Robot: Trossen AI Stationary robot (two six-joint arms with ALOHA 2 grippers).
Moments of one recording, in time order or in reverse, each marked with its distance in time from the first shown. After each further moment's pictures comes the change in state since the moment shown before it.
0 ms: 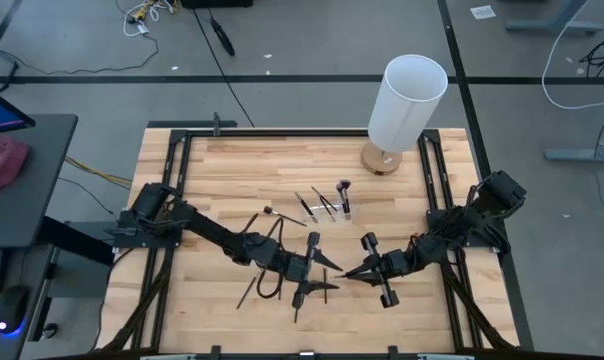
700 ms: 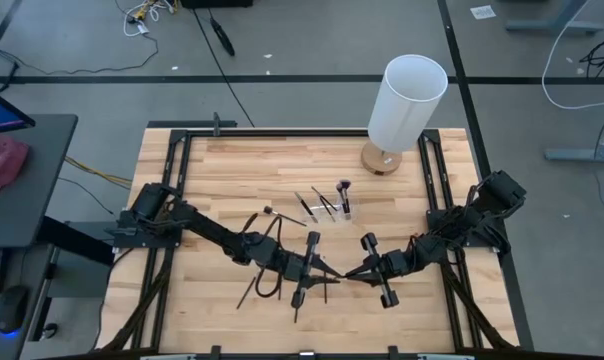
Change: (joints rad) left arm 0.001 0.000 0.000 0.036 0.017 -0.003; right arm -0.004 0.000 0.000 -0.006 -0.006 0.003
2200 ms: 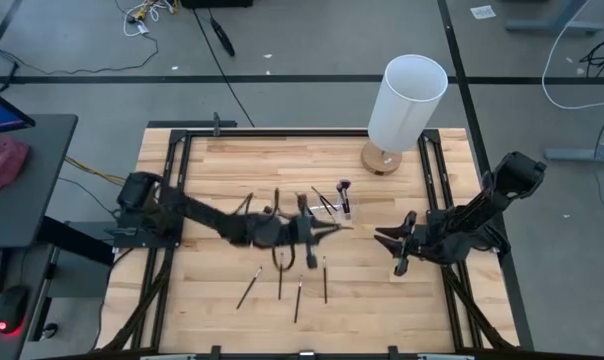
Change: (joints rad) left arm 0.105 -0.133 0.001 -0.303 -0.366 -0.170; right arm 0.240 -0.292 -0.320 -0.209 0.848 0.226
